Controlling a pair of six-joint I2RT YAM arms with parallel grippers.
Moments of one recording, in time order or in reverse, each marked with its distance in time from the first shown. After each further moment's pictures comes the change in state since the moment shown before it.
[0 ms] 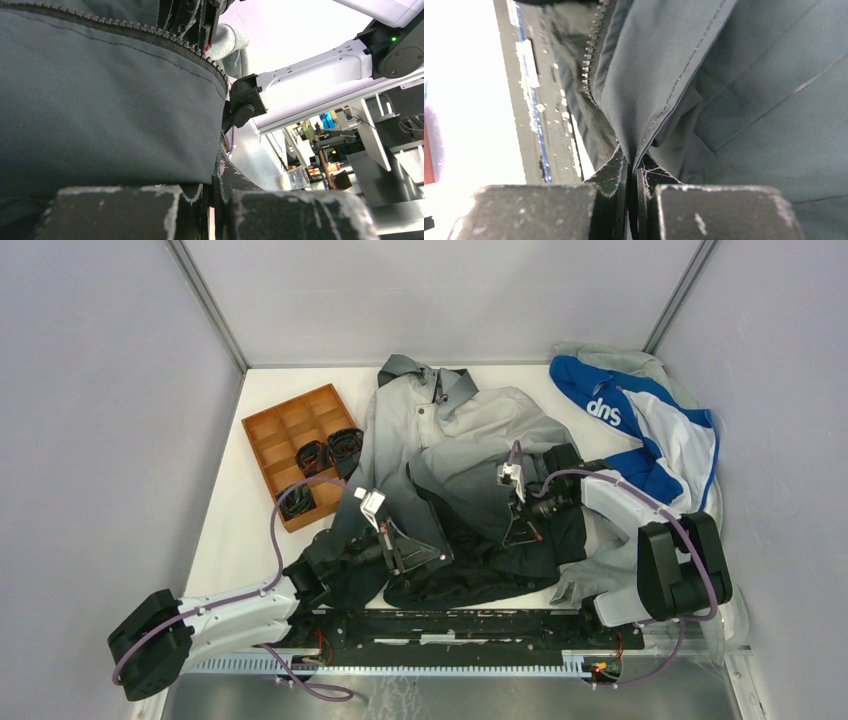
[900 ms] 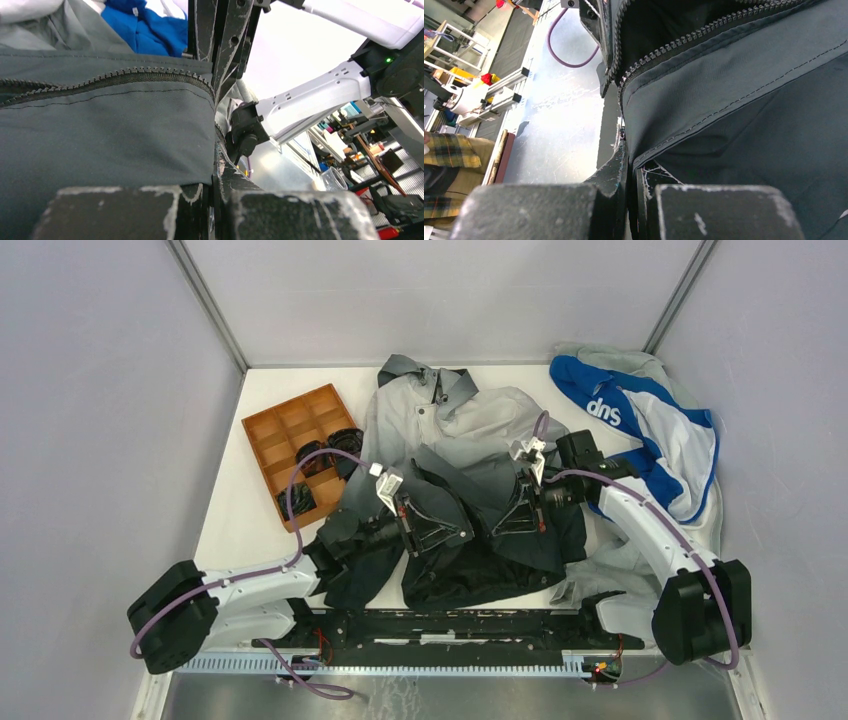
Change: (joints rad) left arm 0.001 0.247 0.214 0.143 0.062 0.230; right arm 0.000 -0.216 0.109 -0.086 -0.454 0.131
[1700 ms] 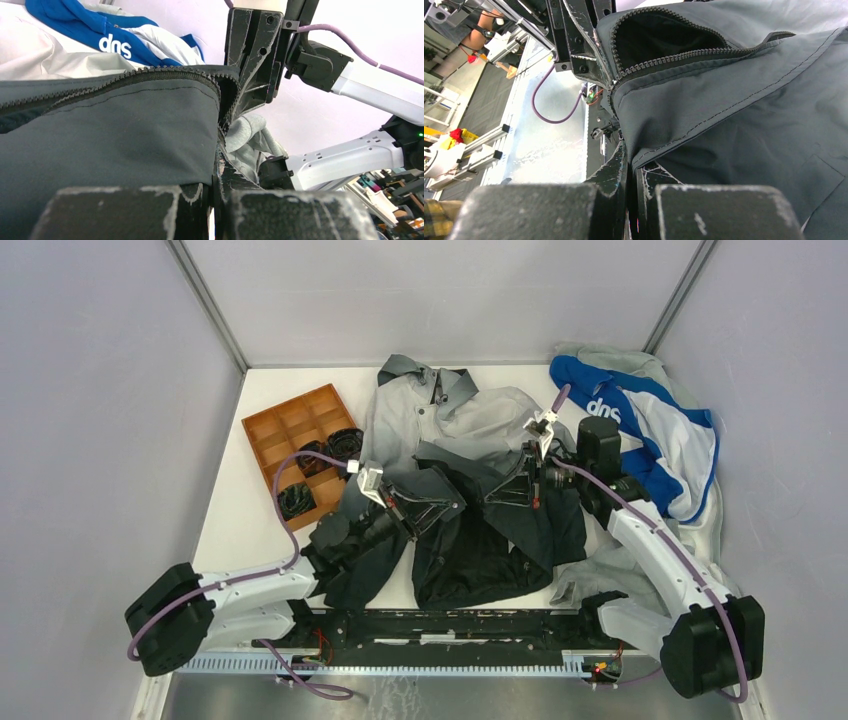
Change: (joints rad) left arm -0.008 -0.034 -0.020 0.118 -0.261 0.066; right arm 0.000 -0.151 -0.092 0.762 0.108 0.775
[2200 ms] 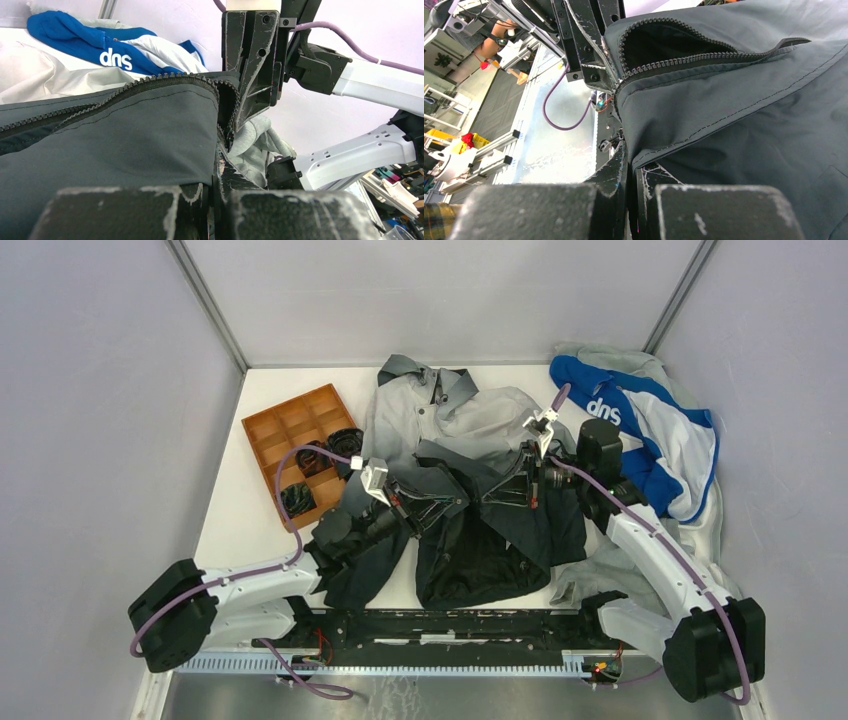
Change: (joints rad) left arm 0.000 0.041 0.048 0.017 0.026 0.080; right arm 0.023 -0.019 -0.040 0.150 0.000 0.149
